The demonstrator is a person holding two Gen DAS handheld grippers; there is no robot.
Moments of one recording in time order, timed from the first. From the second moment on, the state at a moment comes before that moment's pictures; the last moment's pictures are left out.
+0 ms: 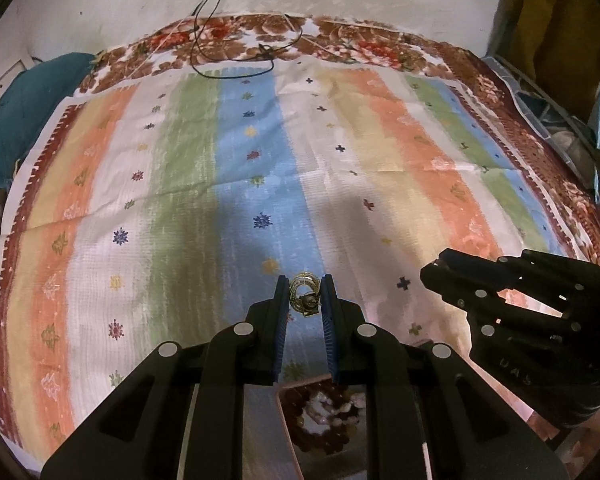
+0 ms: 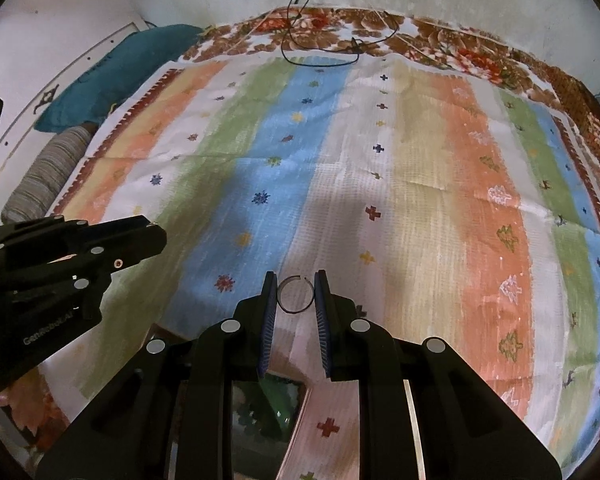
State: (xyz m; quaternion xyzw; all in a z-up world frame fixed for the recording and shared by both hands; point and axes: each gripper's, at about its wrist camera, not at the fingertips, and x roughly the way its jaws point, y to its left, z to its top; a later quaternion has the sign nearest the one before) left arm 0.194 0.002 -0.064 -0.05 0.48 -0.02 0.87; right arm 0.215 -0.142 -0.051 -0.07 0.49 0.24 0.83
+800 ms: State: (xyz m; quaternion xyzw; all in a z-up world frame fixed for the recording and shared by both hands) left arm 0.119 -0.019 -0.031 -0.07 0.44 -0.06 0.89; right arm 0.143 -0.149 -0.034 -0.08 0.47 0.27 0.84
